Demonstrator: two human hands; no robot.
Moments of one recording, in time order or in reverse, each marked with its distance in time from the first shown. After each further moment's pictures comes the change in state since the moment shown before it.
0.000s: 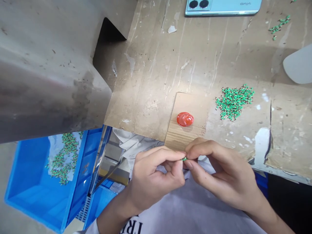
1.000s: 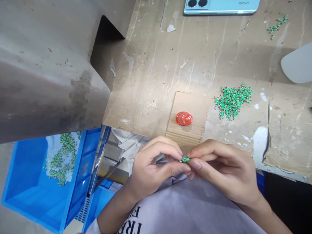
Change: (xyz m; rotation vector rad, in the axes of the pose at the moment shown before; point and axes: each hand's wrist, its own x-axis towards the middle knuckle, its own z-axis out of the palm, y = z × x) left_hand 0.003 -0.026 0.003 -0.404 -0.057 0.002; right_hand 0.004 -0.007 0.001 0.366 0.100 0.191
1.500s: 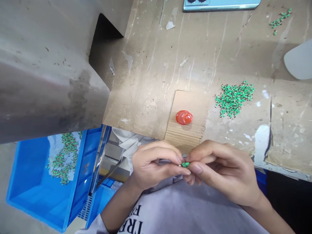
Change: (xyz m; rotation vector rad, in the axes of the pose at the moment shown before) left_hand 0.002 -0.017 0.002 -0.080 0.014 0.193; right_hand 0.000 0.000 0.002 0.105 -0.074 0.039
